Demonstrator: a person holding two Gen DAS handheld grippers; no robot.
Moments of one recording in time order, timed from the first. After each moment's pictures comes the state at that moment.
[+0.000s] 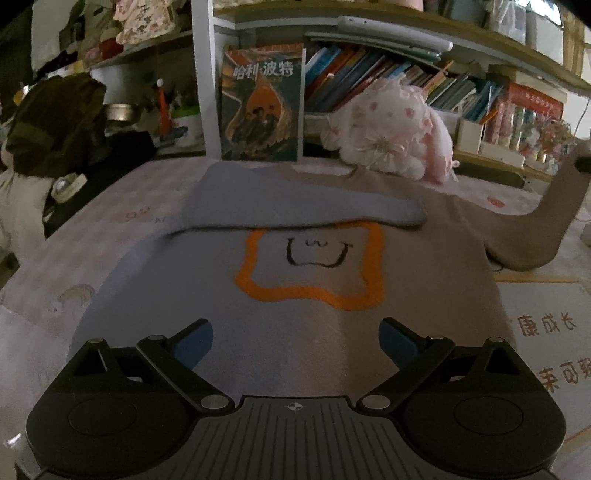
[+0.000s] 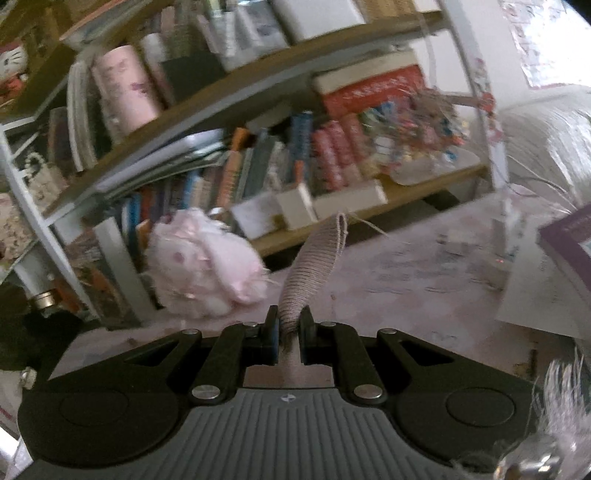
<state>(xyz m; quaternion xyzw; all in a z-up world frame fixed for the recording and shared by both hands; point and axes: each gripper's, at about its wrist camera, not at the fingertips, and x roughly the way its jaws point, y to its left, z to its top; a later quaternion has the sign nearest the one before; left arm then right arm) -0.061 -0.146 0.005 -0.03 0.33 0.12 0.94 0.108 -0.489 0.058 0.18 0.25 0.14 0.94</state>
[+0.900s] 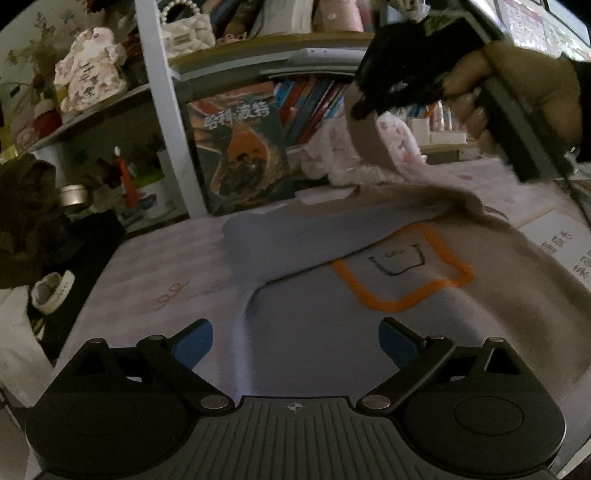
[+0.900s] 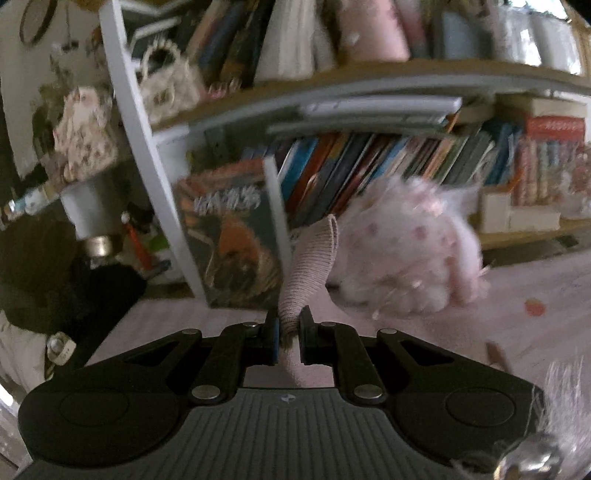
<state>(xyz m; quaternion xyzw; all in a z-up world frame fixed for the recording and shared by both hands) -0.076 0.009 0.011 0.10 0.28 -0.03 0.95 0.118 -0.167 0.079 0.08 0.26 0.19 0.94</state>
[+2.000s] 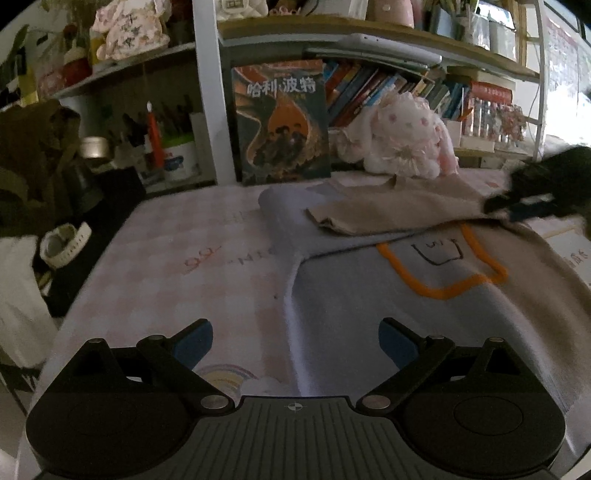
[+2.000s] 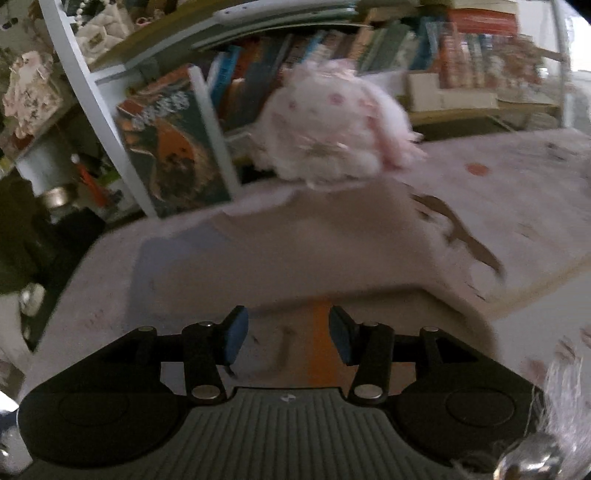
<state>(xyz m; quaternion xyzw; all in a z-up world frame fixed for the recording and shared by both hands) -0.073 0.054 0.002 0.03 0.32 -0.02 0.95 0.041 -0.233 0.021 0.11 0.37 0.11 0.92</state>
